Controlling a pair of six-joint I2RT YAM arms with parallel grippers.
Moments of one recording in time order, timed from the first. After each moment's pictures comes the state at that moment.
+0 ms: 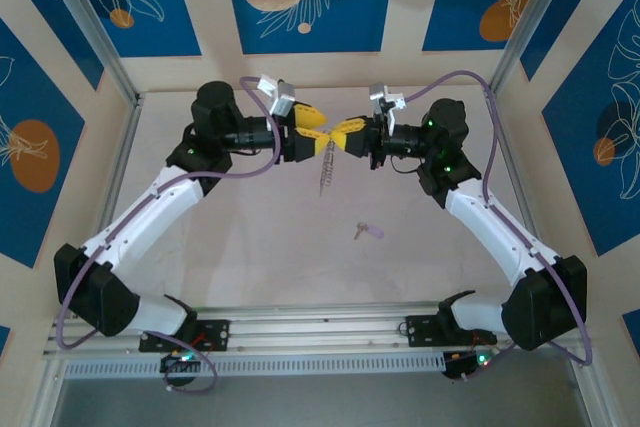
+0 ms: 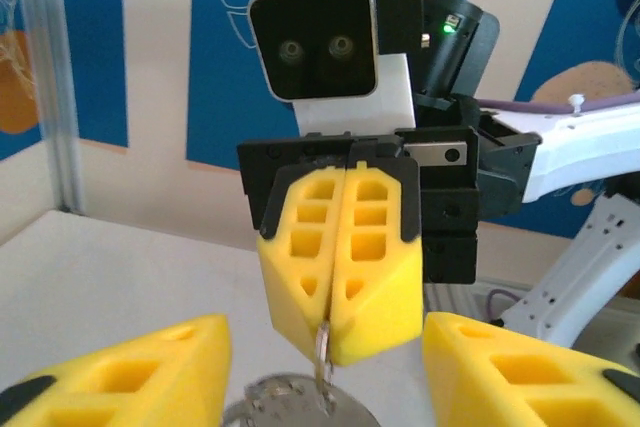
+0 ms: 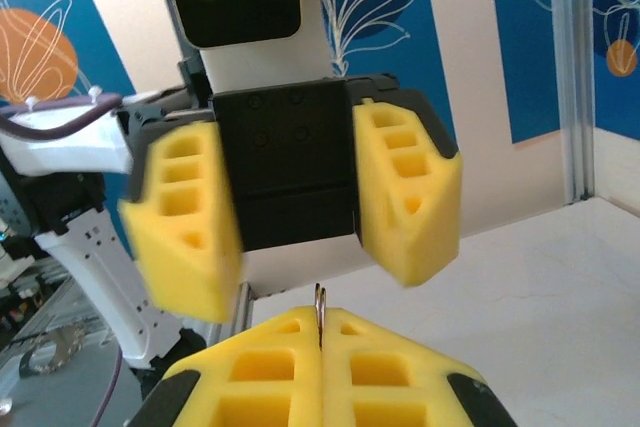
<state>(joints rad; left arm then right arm) -0.53 1.38 1.30 0.07 0.95 -0.16 0.37 1.27 1.05 0.38 -1.07 0.42</state>
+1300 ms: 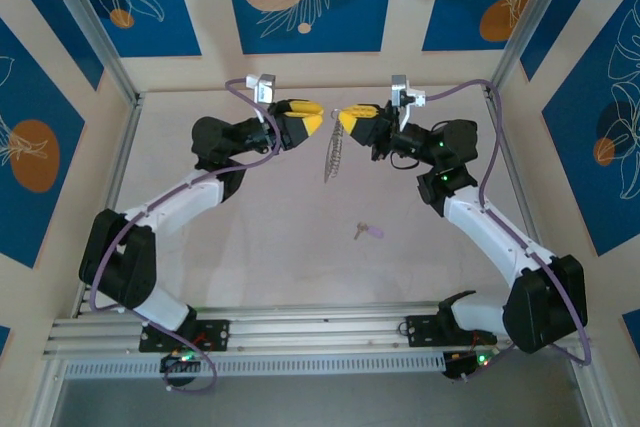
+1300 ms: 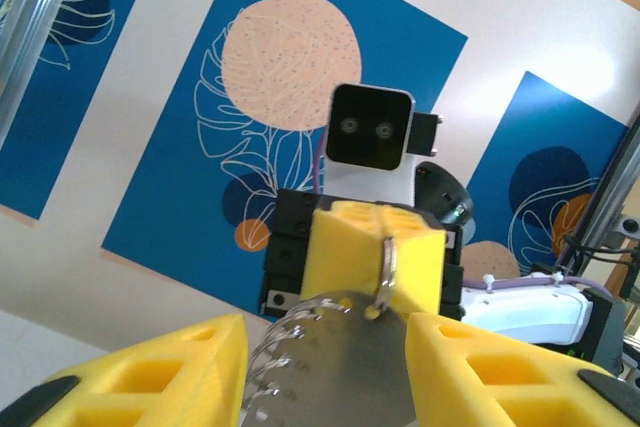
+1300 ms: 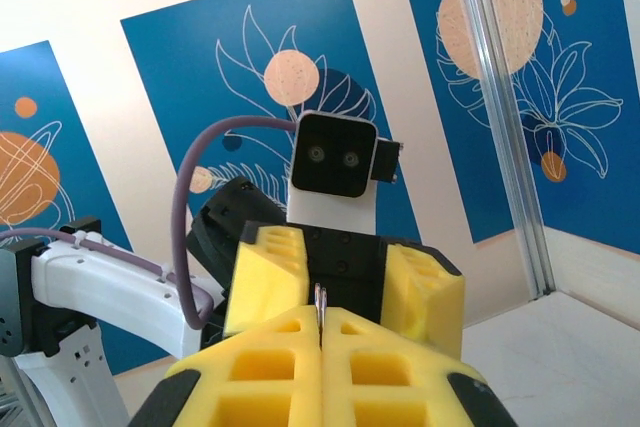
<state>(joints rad) -0.49 1.55 1.09 1.08 0.93 -0.98 0.38 1.26 0.95 0.78 -0.88 0.68</state>
